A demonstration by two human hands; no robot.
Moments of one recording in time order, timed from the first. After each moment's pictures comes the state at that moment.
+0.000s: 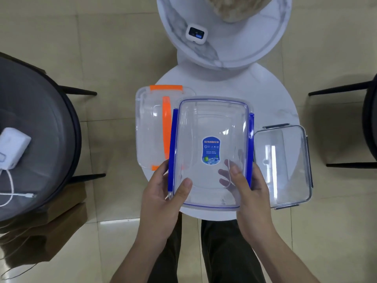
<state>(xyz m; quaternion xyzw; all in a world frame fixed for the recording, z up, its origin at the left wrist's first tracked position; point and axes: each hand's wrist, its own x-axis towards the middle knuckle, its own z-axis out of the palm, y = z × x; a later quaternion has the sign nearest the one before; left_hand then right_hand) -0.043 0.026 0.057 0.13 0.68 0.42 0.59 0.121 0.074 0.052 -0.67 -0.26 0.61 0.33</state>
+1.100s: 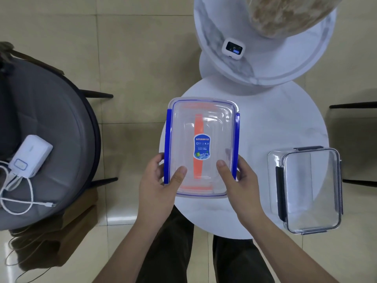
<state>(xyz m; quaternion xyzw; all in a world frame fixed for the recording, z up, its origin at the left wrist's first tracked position) -0.138 0.066 0.007 0.14 0.75 0.37 0.52 0.032 0.125 0.002 -0.68 -0.35 0.61 0.22</state>
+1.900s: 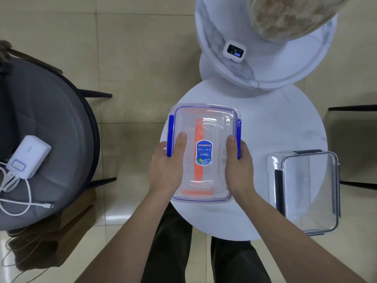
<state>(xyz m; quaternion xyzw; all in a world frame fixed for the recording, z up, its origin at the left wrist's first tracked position) -0.136 0.123 -0.027 0.08 0.80 0.32 0.49 0.016 0.165 -0.025 -0.73 -0.36 0.54 0.21</state>
